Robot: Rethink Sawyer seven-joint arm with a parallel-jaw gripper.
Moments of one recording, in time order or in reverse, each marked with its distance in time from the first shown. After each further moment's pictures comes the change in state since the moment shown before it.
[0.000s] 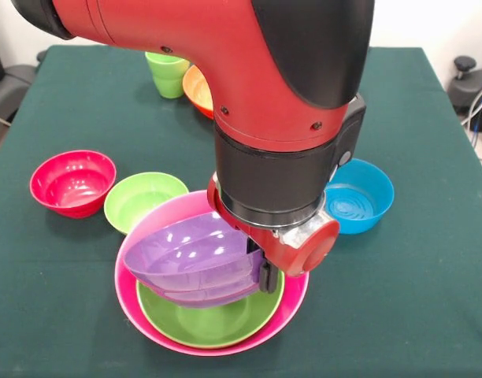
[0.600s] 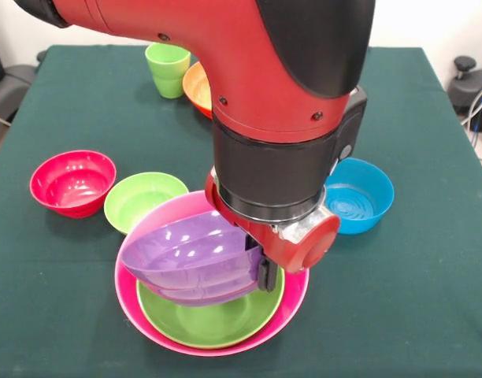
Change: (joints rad) arm 0.000 -0.011 0.008 0.000 -0.011 0.000 0.000
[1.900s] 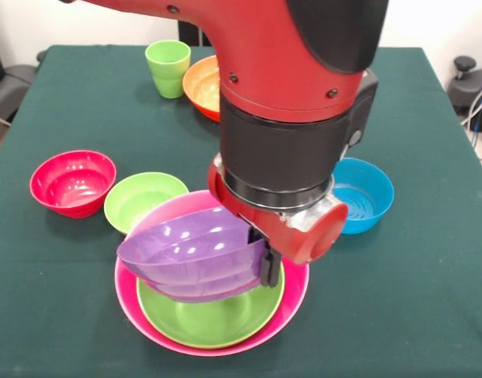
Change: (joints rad) arm 0.008 -0.032 0.055 0.000 -0.070 0.000 0.000
